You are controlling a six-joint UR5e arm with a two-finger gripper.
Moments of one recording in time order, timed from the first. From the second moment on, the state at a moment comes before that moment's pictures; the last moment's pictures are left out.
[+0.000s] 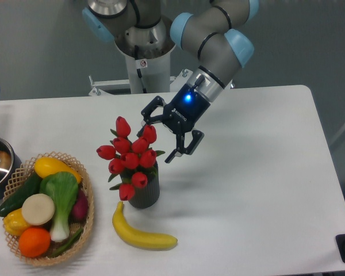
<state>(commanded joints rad) 2.71 -1.69 -2.07 -0.86 0.48 1.43</state>
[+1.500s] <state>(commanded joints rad) 2.59 -1.83 -1.96 -0.86 0.47 1.44</state>
